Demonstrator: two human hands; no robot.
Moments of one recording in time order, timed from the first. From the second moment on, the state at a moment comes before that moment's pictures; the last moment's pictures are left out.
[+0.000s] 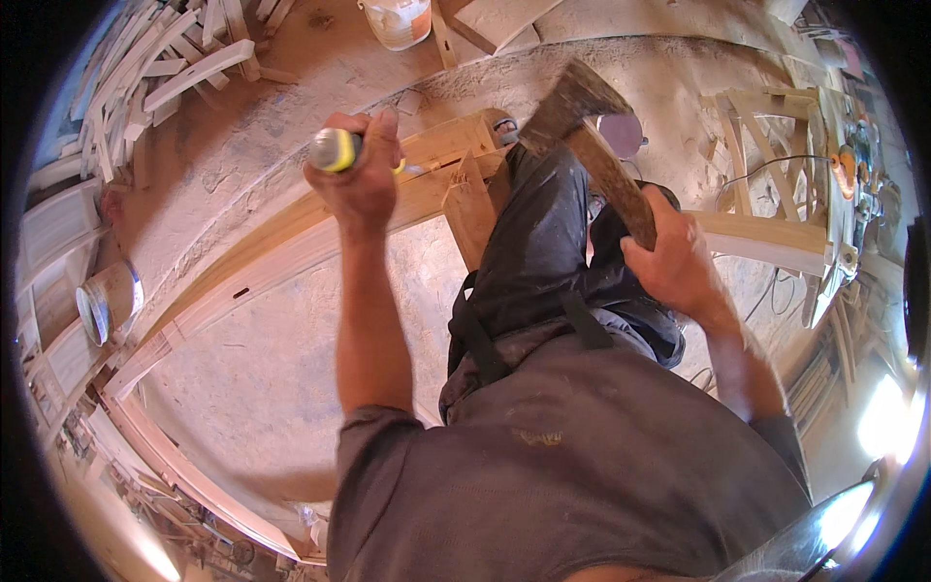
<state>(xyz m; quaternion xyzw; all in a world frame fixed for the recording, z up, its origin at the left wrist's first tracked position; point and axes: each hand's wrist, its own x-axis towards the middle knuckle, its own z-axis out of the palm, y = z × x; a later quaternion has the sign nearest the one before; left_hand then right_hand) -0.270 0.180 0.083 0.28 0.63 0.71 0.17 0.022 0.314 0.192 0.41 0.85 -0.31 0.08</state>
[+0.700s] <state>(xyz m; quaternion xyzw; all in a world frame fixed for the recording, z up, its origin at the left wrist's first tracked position) -0.253 0.169 0.083 0.10 0.47 0.85 0.21 0.019 0.291 0.198 0.45 0.82 -0.36 0.06</state>
